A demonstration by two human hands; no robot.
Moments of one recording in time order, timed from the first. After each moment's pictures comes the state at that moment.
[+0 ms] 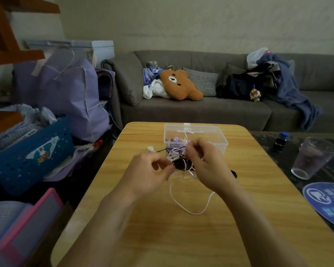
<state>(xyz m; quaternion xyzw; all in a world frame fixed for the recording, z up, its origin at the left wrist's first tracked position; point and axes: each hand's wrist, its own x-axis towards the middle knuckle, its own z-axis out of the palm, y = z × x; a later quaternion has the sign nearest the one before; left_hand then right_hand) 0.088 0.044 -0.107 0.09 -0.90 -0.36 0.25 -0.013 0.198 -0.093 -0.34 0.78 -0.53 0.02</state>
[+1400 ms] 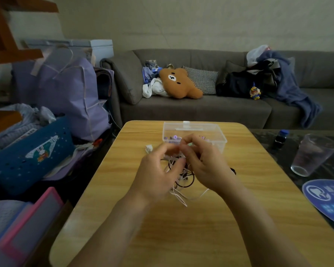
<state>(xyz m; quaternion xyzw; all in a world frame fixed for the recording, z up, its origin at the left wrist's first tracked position) 0.086 0.078 -0.105 0.04 -0.82 -0.49 0.30 -0.012 0.206 -0.093 -0.44 0.74 -0.51 0.02</state>
